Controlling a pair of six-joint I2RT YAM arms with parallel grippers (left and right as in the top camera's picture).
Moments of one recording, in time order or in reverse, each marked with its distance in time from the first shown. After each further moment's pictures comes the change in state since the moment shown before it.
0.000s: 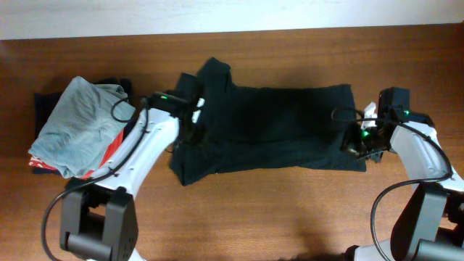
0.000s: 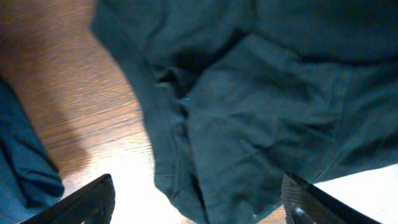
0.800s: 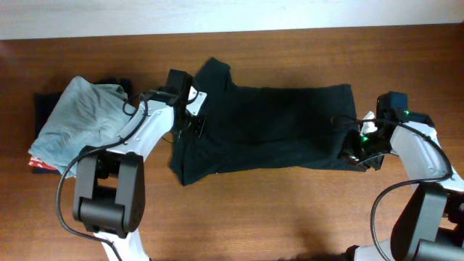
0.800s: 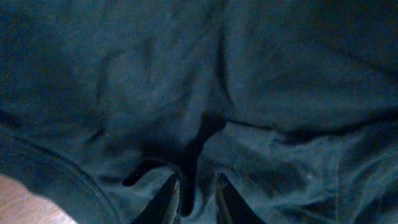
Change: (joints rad) left arm 0.084 0.190 0.001 0.257 0.260 0.174; right arm 0.000 0.000 0.000 -0.089 0.005 0.027
